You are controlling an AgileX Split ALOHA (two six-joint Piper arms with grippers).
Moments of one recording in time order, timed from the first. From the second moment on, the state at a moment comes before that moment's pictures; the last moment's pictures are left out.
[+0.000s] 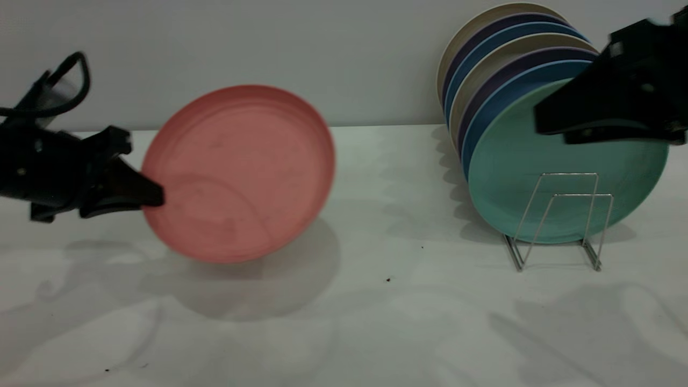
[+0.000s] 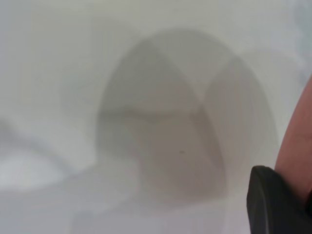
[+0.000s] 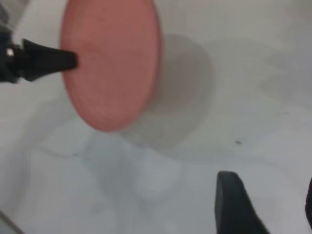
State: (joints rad) left arm 0.11 2.04 -0.84 -1.76 0.53 1.59; right arm 0.07 1.53 -0.63 1.61 0.63 -1.51
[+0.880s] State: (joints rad) left arm -0.16 2.00 -0.86 -1.76 0.56 1.56; right arm 0.12 1.79 -0.70 1.77 0.74 -1.68
